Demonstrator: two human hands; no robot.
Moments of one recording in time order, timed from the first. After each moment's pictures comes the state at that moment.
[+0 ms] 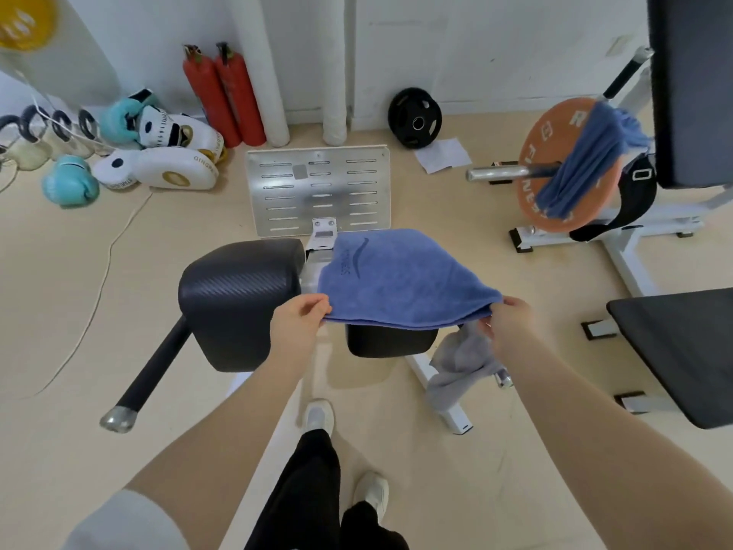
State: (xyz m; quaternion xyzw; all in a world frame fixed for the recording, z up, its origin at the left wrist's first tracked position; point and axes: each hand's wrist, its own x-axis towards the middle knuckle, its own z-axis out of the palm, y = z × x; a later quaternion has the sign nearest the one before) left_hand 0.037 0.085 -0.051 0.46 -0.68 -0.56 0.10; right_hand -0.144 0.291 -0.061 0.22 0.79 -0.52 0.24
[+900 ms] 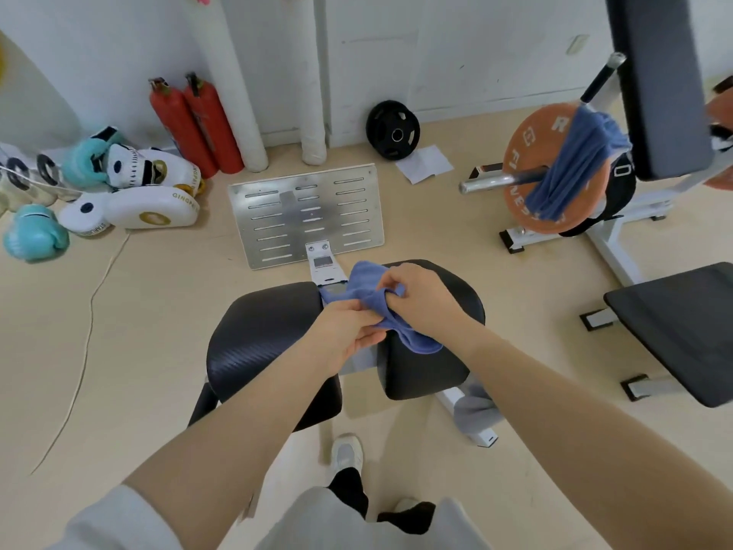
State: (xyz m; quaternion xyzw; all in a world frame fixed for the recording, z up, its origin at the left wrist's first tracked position) left_hand -0.026 0.009 0.007 0.39 -0.48 -0.78 -0.12; right_hand -0.118 0.107 0.003 -0.34 0.90 -0.19 0.21
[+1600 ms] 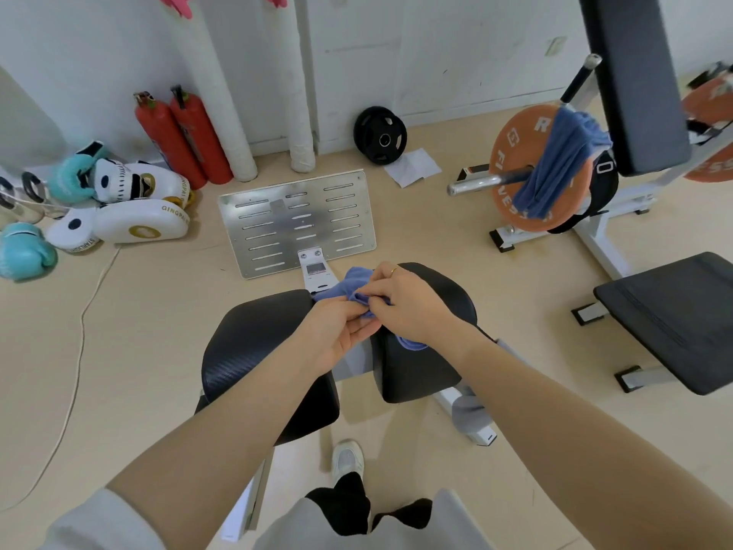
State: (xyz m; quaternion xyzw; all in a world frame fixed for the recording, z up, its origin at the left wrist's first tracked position) left_hand -0.029 0.002 0.021 0.35 -0.39 -0.84 -0.11; right_hand -0.104 0.111 0.024 -0.39 0.86 -0.26 0.19
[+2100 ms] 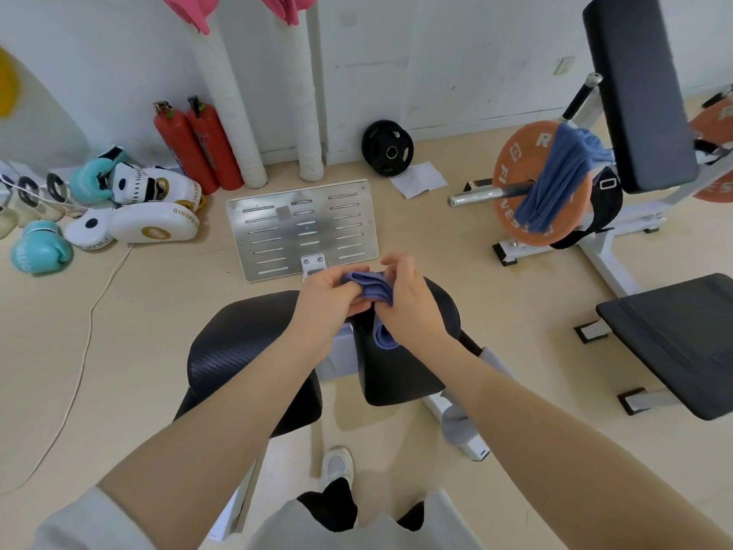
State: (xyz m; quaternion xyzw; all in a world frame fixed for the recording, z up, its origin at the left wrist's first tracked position) left_hand -0.036 0.039 0.051 0.35 -0.61 -0.71 0.03; right_hand -0.106 0.143 0.010 -0.28 0.88 -0.35 0.12
